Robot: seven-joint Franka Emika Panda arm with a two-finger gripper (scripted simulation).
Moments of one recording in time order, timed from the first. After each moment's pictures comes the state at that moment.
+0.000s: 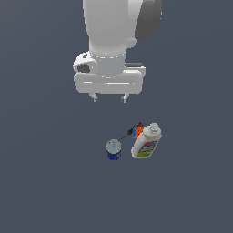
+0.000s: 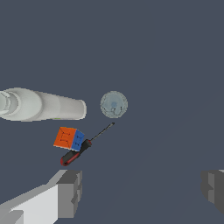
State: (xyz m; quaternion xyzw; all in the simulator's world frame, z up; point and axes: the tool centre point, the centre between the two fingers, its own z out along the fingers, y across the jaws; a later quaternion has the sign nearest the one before) arm 0.000 -0.024 0.321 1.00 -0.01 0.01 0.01
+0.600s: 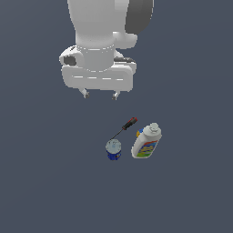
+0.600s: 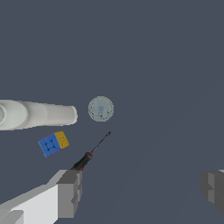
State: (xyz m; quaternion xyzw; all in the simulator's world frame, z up) arm 0.003 -0.053 0.337 1.00 -0.04 0.02 0.01
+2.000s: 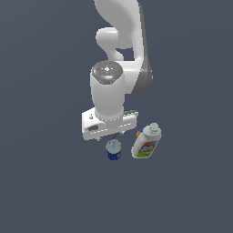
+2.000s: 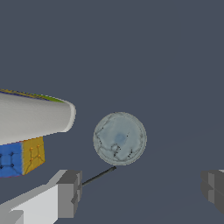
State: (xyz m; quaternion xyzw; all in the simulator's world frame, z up) arm 0.063 -0.024 0.179 0.99 0.14 0.00 0.01
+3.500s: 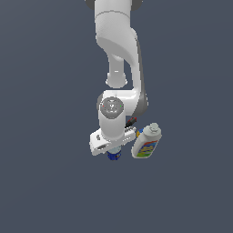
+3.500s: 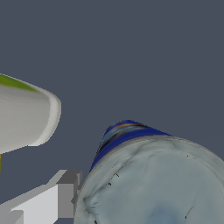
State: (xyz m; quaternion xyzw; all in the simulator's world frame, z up) arm 0.071 -0.013 0.075 0.98 0.20 0.00 0.00
